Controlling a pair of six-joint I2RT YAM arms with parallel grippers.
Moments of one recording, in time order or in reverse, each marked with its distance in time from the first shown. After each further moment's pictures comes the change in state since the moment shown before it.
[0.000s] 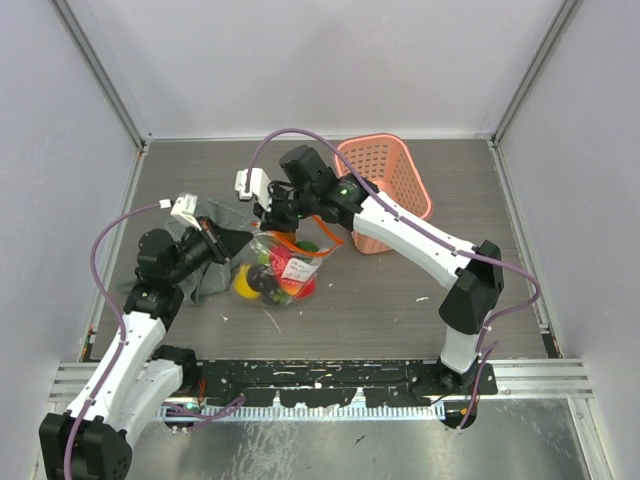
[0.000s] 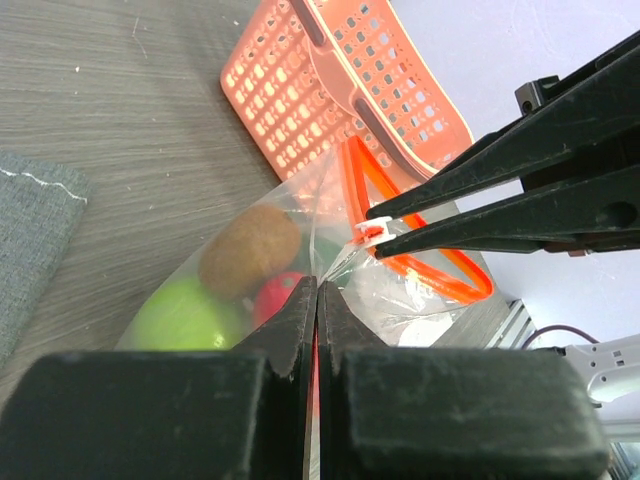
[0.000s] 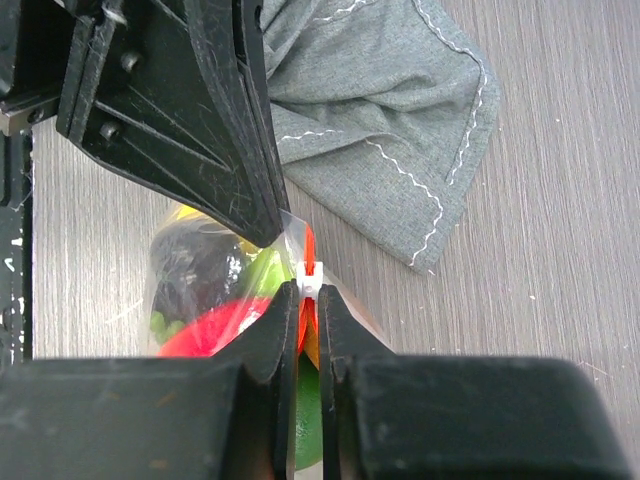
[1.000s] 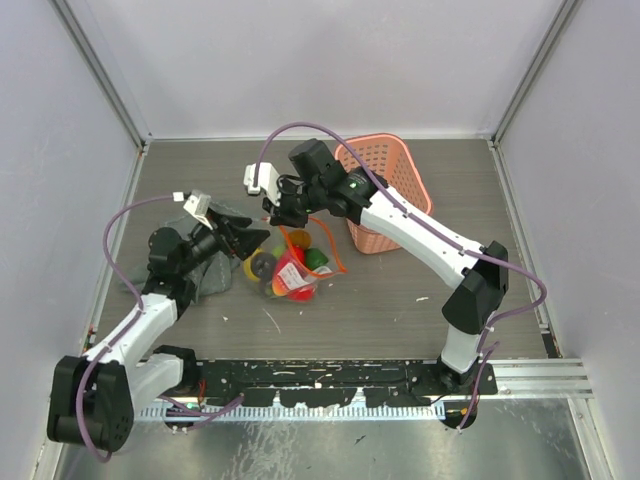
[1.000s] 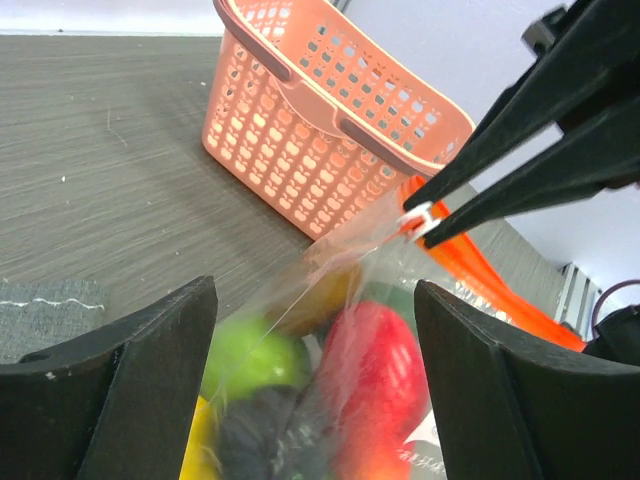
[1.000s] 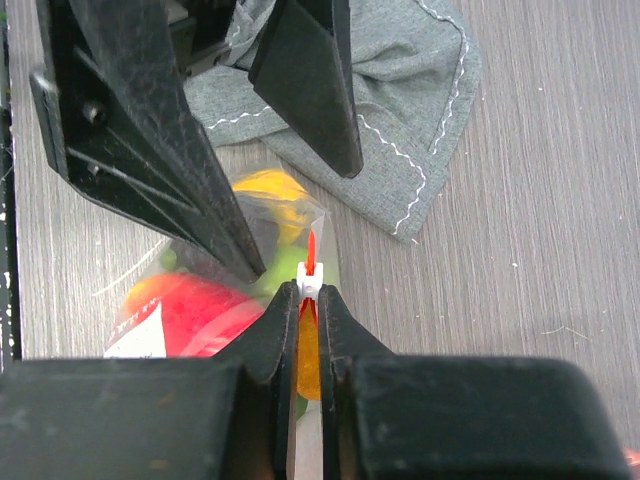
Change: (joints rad) left arm 0.006 0.233 -0.068 0.464 0.134 0.127; right arm -0.031 -0.020 0.017 -0.073 0.002 -0.033
